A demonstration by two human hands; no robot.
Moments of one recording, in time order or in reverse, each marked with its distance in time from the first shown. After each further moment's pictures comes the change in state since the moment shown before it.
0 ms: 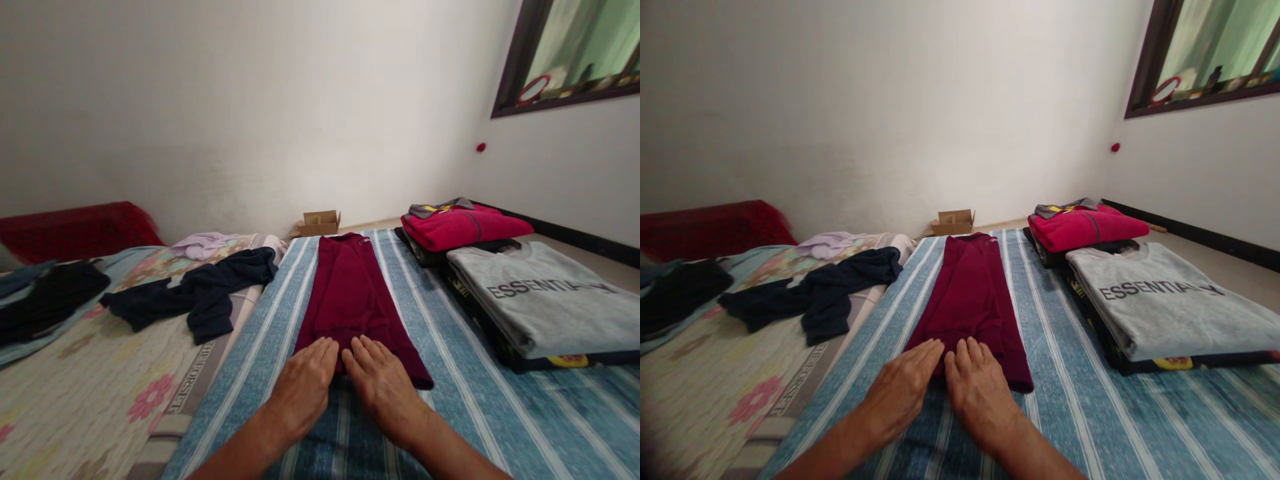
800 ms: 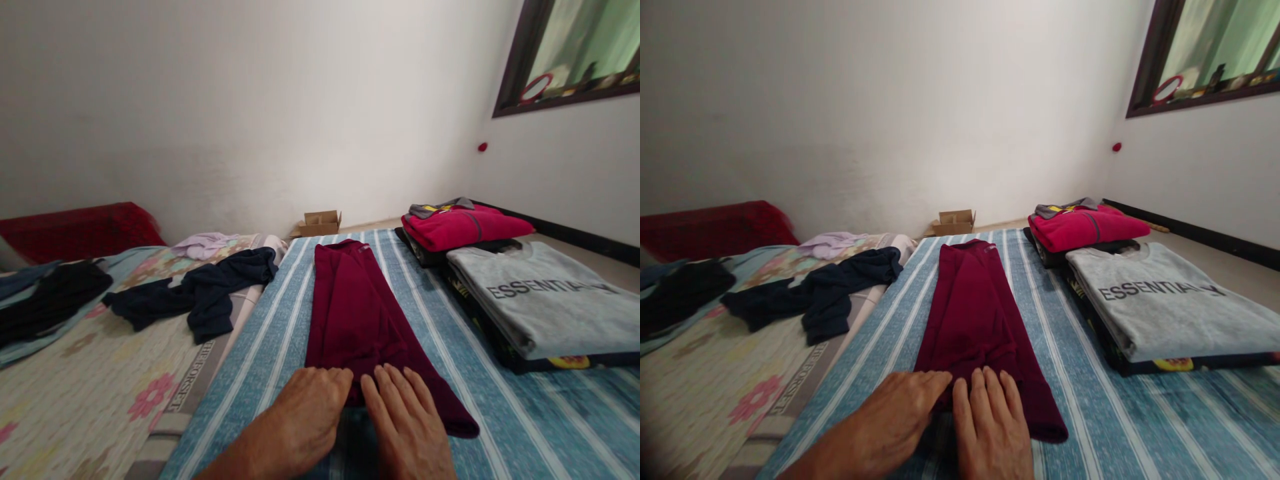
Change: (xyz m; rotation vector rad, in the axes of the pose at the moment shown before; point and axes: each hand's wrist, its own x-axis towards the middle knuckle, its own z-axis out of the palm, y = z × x) left_hand -0.001 0.033 -0.062 -0.208 -0.465 0.033; right_hand -0.038 -0.019 -0.027 -0.111 0.386 0.125
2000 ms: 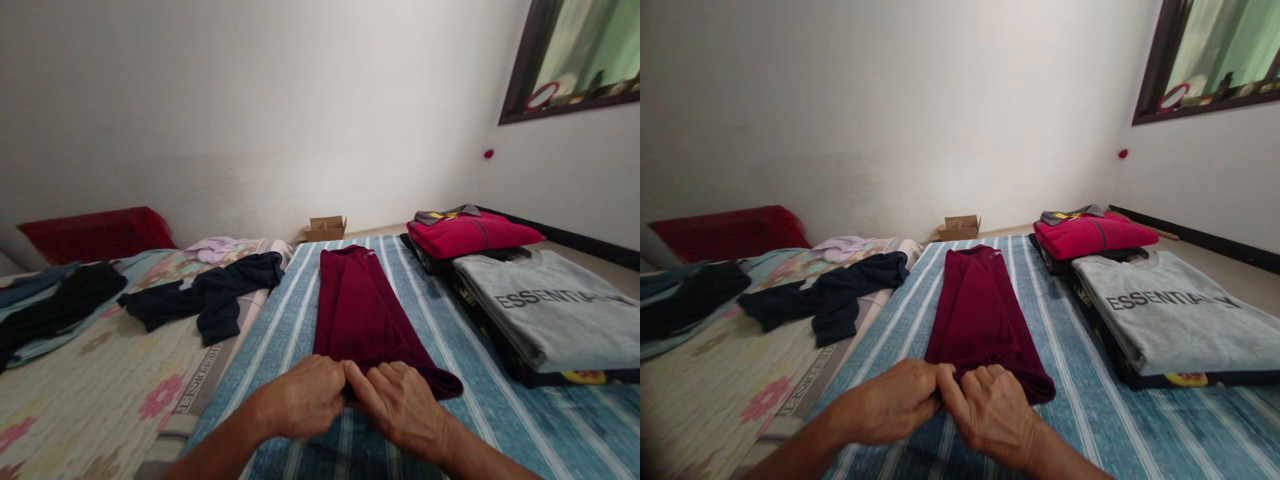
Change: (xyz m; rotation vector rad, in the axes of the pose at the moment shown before) left_hand 0.010 -0.018 -0.022 -0.043 -0.042 0.085; right_hand 0.037 0.028 0.014 0.134 -0.335 -0.402
